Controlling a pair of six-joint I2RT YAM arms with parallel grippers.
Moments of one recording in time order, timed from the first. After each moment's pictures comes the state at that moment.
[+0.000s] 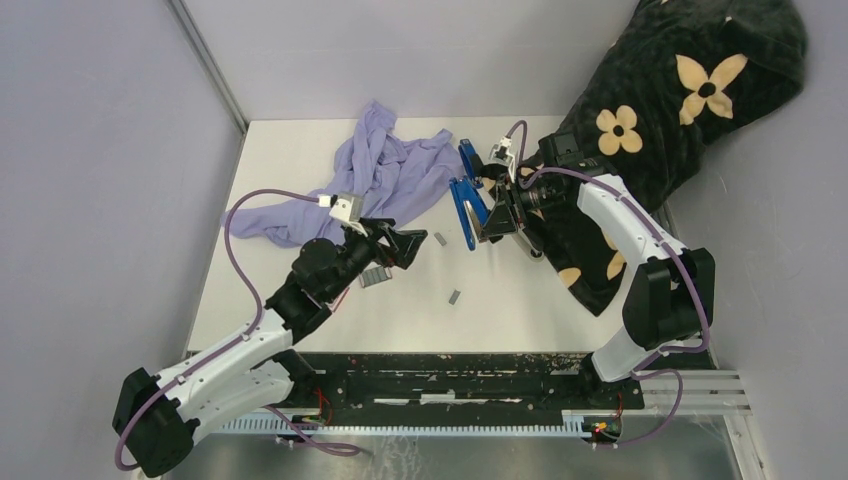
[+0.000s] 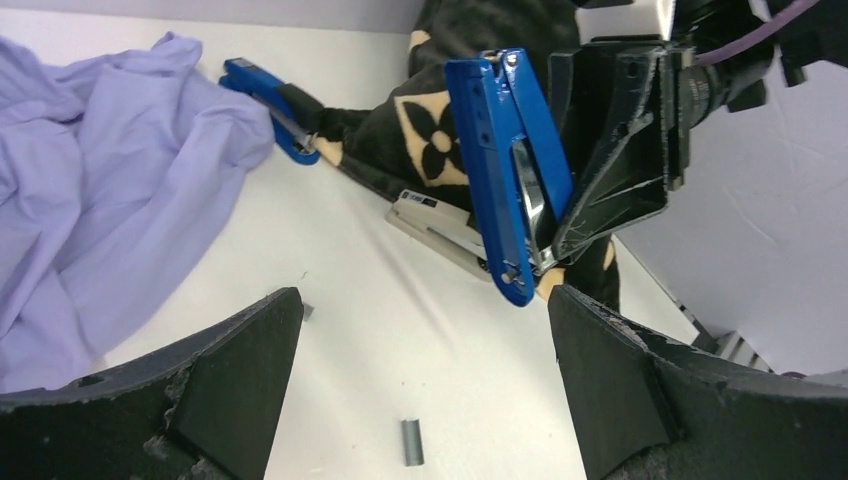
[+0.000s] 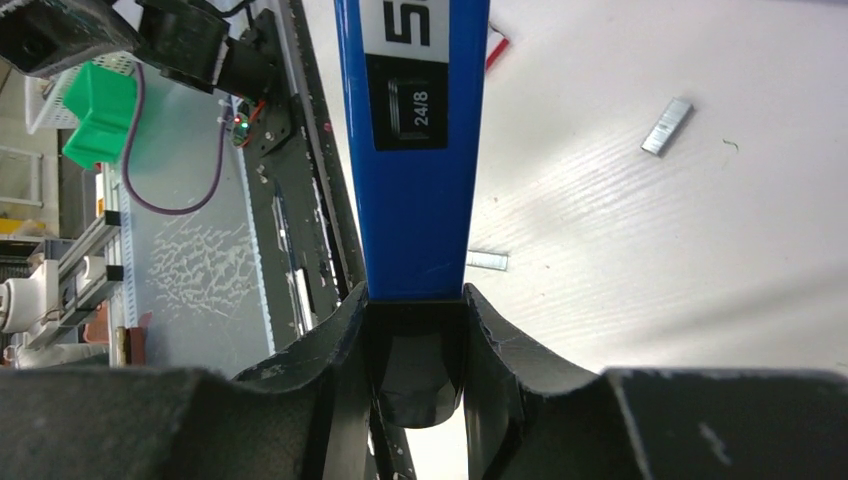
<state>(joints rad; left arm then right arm) -0.72 0.85 0.53 0.35 -0.05 -0.43 0.25 1.61 1.37 -0.83 -1.07 -0.35</state>
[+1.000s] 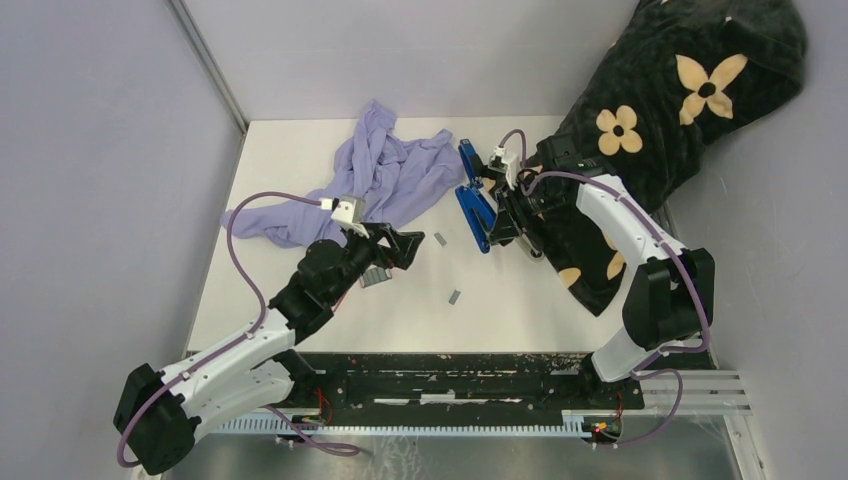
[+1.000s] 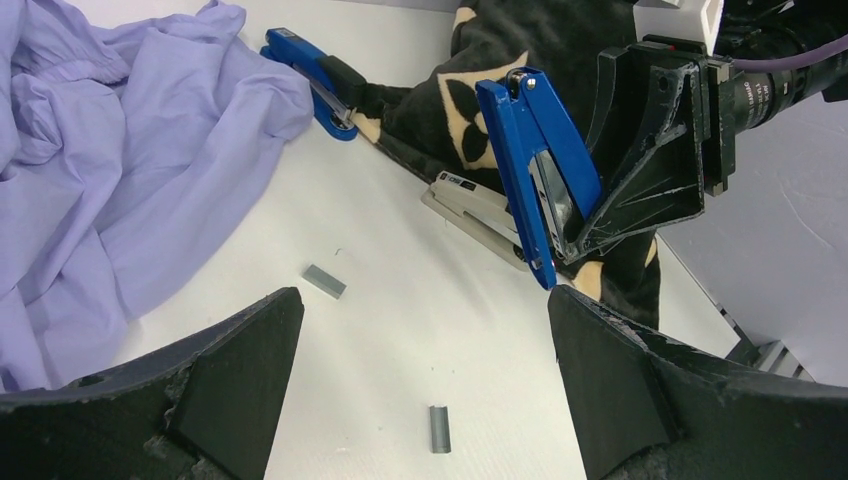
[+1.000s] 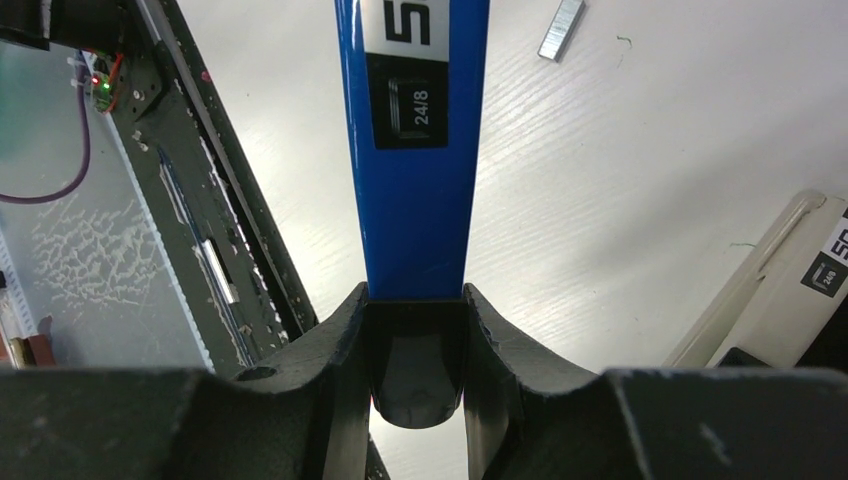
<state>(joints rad) -0.72 0.87 0.50 0.32 -0.12 -0.43 0.26 1.61 1.37 -0.89 -0.82 -0.40</state>
